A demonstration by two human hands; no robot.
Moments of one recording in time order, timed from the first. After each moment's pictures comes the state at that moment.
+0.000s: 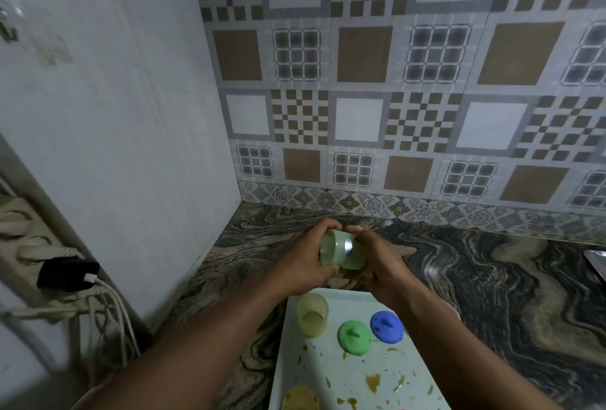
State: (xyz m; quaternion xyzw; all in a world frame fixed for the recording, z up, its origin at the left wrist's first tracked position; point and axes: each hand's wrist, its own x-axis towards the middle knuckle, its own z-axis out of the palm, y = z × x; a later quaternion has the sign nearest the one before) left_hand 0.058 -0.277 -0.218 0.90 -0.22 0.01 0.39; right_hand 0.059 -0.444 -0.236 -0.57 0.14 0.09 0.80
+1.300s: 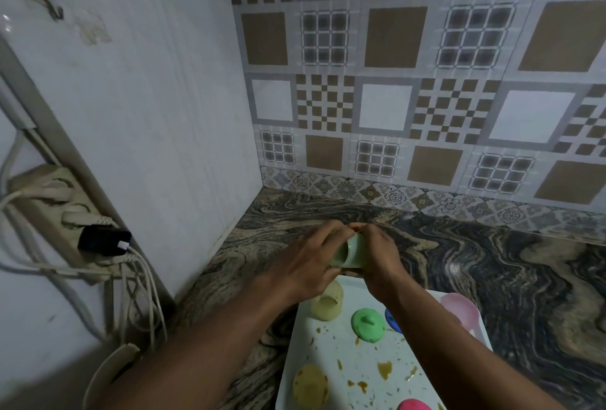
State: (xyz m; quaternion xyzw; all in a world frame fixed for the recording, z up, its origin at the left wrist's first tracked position) left_hand 0.039 -0.253 -0.245 0.92 -0.33 0.12 0.19; right_hand 0.048 -0.412 -0.239 -0.61 0.15 0.05 0.78
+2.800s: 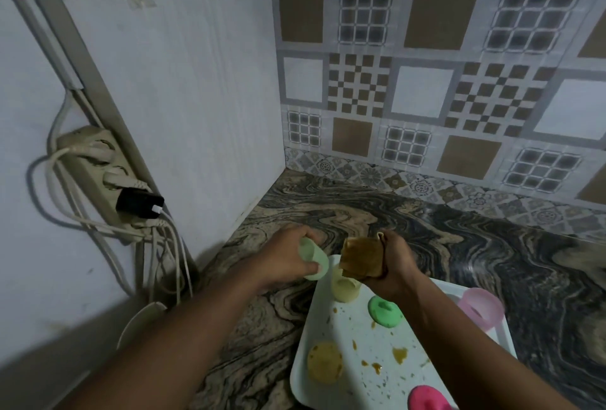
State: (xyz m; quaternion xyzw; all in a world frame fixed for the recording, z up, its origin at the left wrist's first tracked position) left_hand 0.023 -0.188 -0.263 0.94 -0.05 -0.06 0.34; right_hand 0.048 -0.403 -0.276 -0.48 0.26 0.23 0.81
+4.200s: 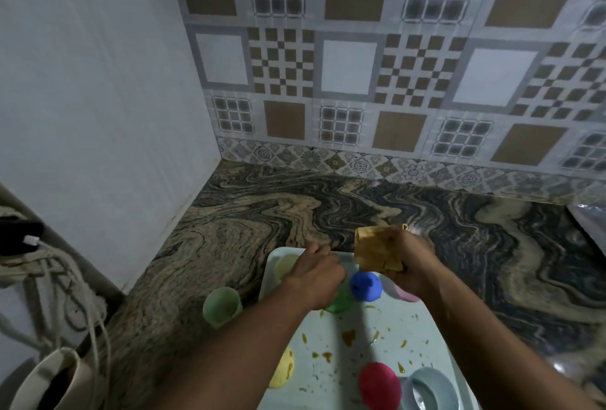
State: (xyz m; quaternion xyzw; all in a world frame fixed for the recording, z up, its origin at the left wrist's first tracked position) left_hand 0.042 -0.345 -0.315 0.93 -0.34 -0.09 -0.11; right_hand 0.034 -0.520 -0.274 -0.60 0.27 0.11 0.75
